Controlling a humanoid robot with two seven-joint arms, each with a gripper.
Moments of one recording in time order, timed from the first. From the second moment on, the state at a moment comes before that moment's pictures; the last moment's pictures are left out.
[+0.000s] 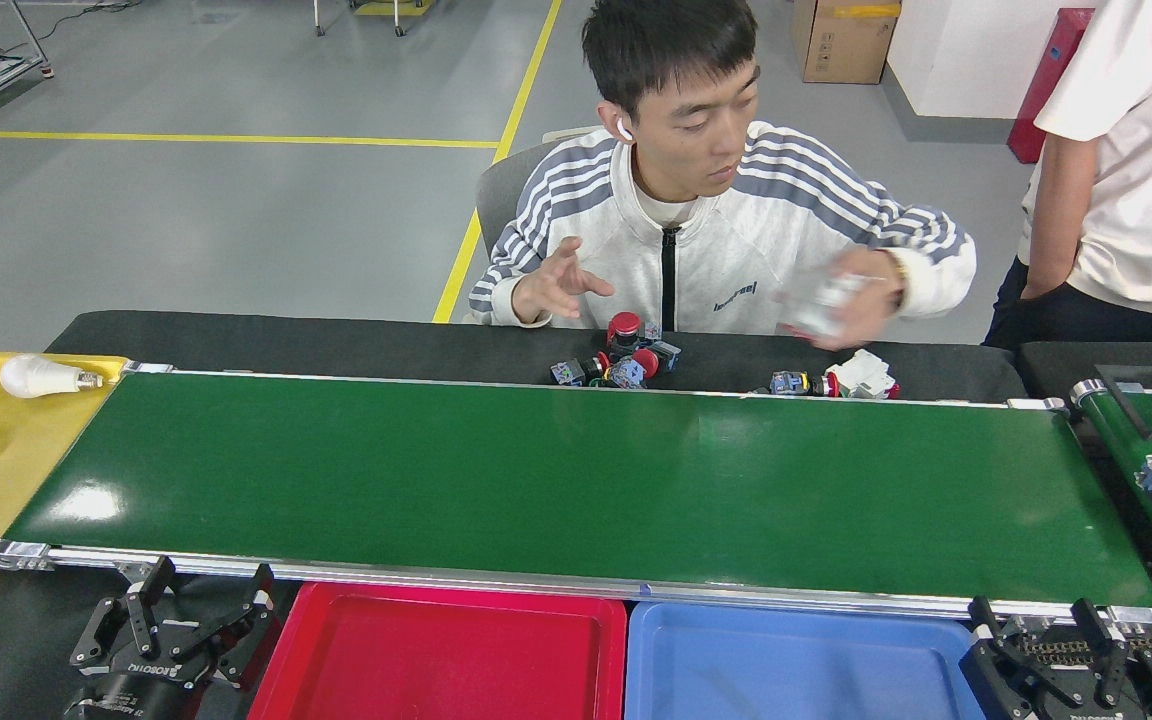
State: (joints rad) left arm 0.16 0.19 0.20 -1.65 -1.40 -0.25 -0.05; right arm 0.24 0.07 -0.48 -1.75 1.33 -0.45 0.13
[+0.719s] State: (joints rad) left arm 0.16 0.26 0.10 -1.65 -1.39 -0.18 -0.05; right arm 0.20 0.10 -0.42 -1.68 1.37 -0.34 0.04
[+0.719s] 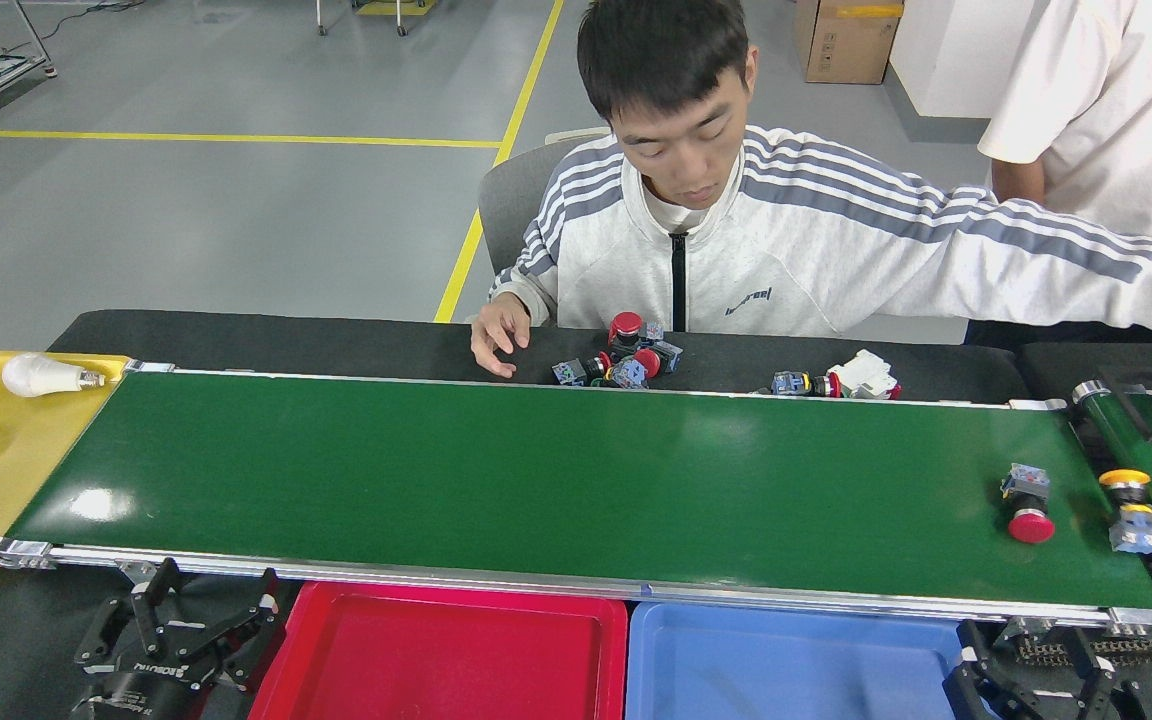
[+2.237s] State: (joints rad) left arm 0.20 0.26 0.11 -1.65 -1.39 -0.25 -0.05; right arm -0.17 -0.02 -0.03 -1.34 1.36 0.04 0.18
